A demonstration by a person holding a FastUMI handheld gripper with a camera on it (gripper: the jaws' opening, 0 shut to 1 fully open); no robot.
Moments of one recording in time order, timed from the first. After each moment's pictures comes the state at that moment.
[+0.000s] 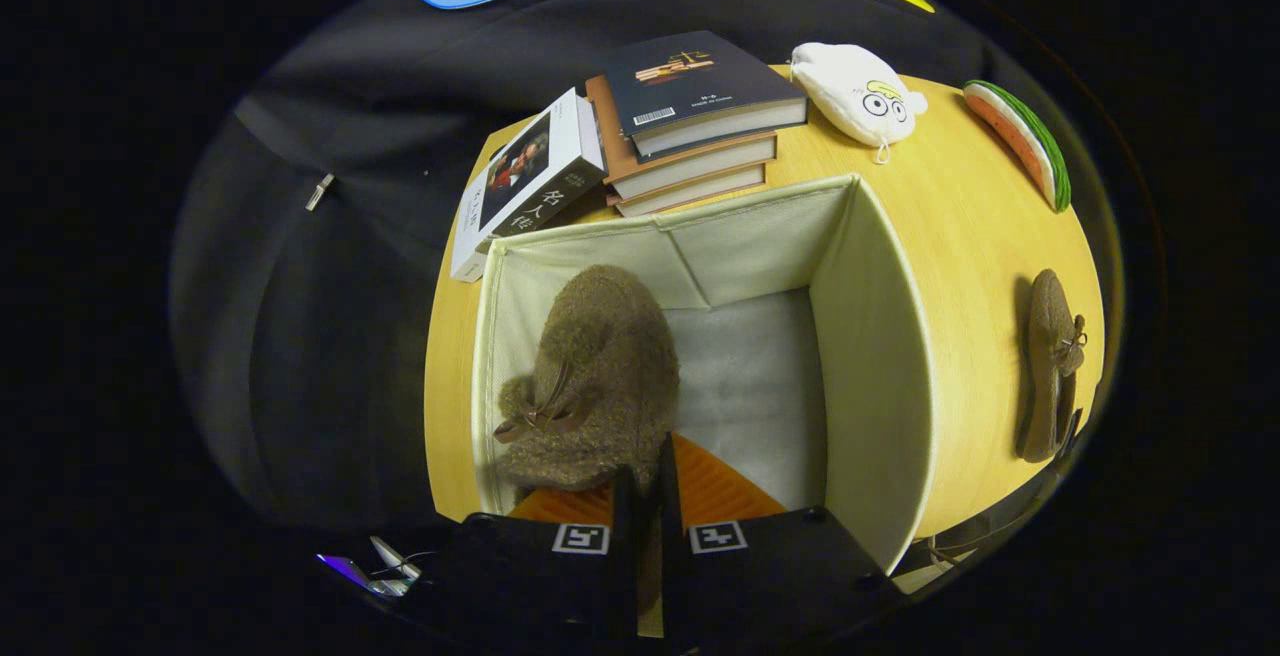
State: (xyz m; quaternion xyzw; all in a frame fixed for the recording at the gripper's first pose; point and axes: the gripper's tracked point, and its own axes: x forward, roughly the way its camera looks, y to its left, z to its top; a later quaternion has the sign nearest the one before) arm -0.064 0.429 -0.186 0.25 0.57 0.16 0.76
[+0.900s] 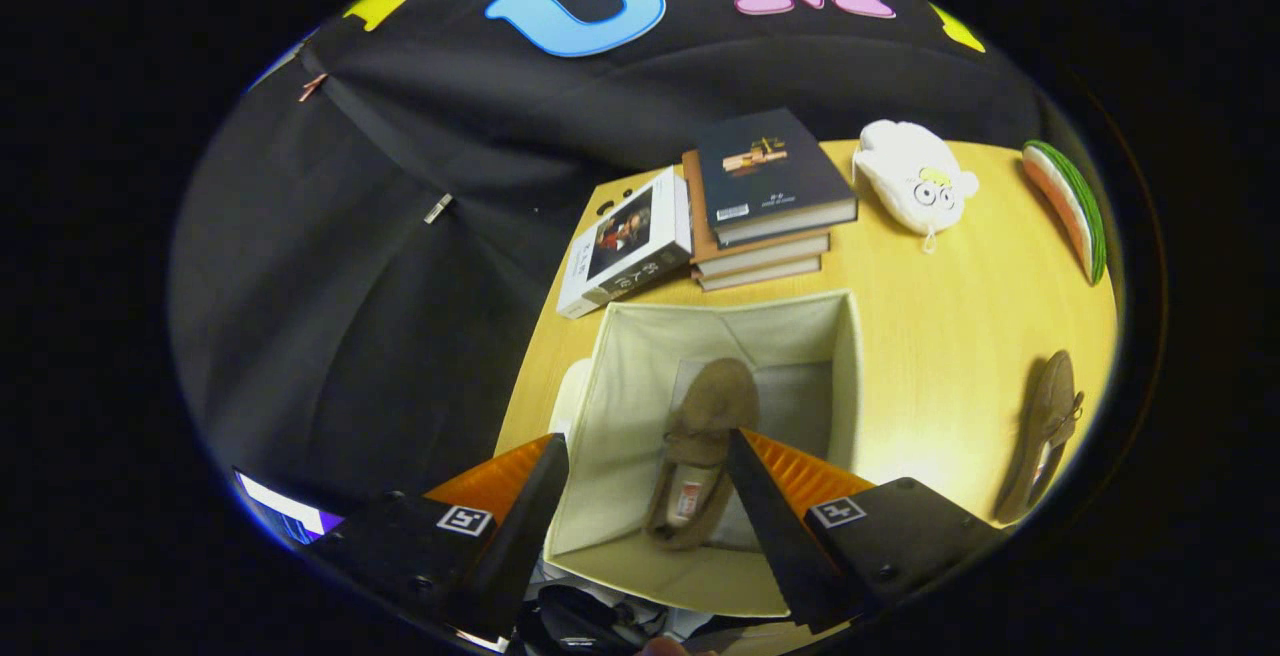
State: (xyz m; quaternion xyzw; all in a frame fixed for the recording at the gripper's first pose) arm -0.056 0.362 -0.109 0.25 0.44 0.27 0.82
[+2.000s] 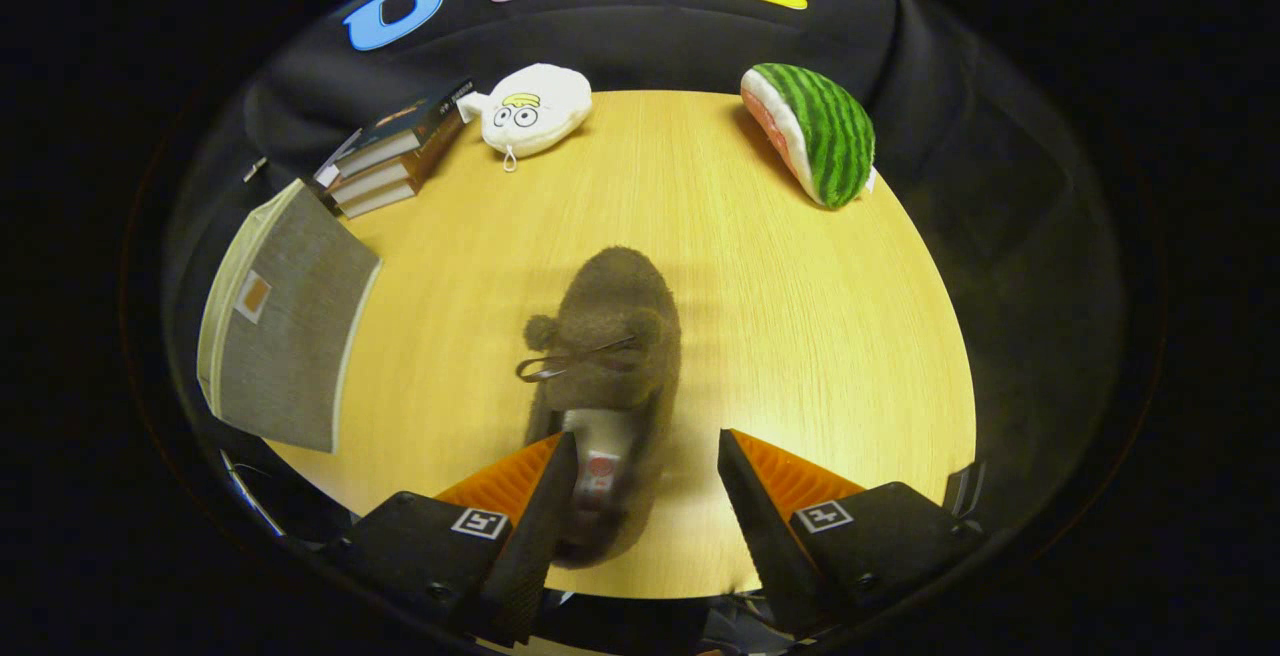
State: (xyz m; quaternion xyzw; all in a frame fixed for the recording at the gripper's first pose) arm -0.107 0.005 -0.369 0.09 0.51 0.08 0.85
